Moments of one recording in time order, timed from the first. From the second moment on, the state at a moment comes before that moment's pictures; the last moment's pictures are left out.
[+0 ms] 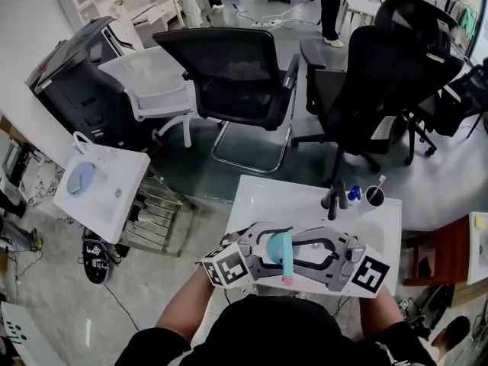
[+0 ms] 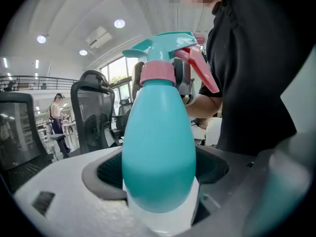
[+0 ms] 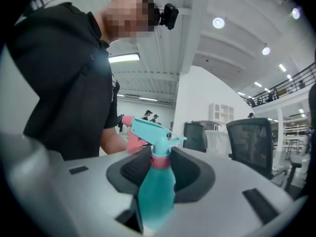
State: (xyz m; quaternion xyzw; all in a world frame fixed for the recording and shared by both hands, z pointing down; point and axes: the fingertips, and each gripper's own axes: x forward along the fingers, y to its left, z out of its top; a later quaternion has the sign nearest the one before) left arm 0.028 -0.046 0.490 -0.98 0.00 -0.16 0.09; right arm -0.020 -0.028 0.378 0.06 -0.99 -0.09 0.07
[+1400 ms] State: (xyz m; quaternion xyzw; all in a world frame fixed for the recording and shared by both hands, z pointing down) left arm 0.018 -0.122 0.506 -0.94 0.28 -0.18 0.00; right arm -0.007 -0.103 0.394 0.35 -0.94 0.00 -0.01
